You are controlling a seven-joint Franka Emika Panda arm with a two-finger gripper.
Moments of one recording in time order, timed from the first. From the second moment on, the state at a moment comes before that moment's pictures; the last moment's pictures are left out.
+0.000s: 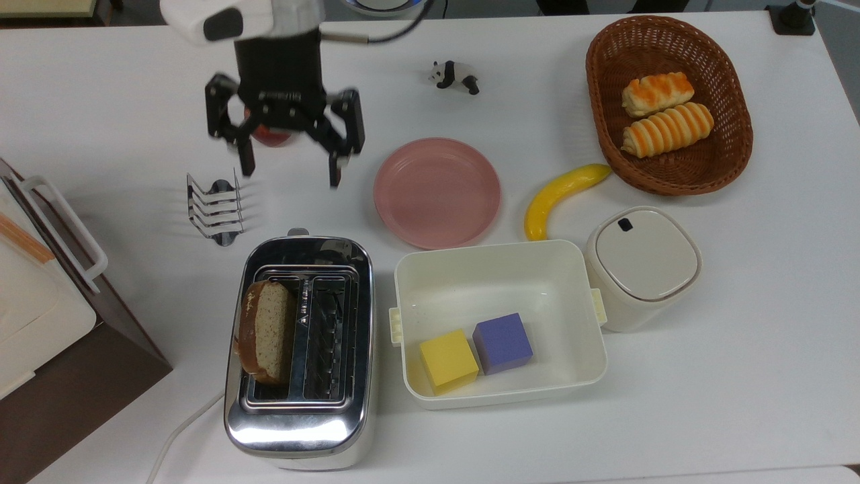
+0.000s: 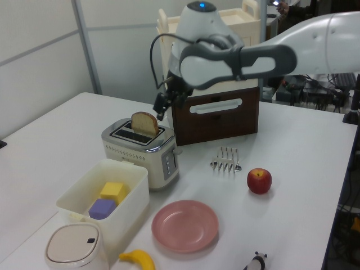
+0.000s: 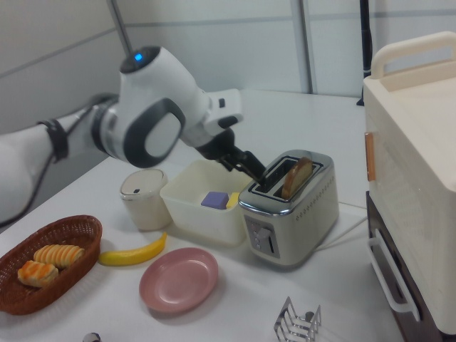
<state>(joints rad) 0.09 0.24 -0.17 -1.55 0.01 2.24 0.06</state>
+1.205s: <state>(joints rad) 0.09 0.52 -0.21 -1.47 0.01 2.68 0.17</state>
